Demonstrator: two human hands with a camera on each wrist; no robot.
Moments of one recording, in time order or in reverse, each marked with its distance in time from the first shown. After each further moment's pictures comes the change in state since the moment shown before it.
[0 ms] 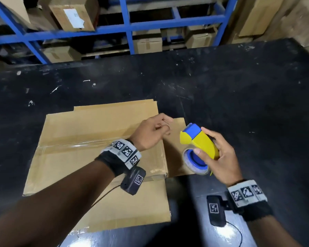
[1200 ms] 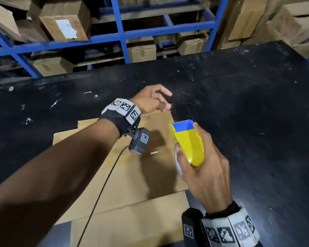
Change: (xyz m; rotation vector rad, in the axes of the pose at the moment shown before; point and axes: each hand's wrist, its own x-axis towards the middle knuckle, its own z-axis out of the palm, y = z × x) left_hand 0.094 0.013 -0.131 -0.018 -0.129 0.040; right_hand -0.004 -0.119 0.147 -0.487 0.346 0.010
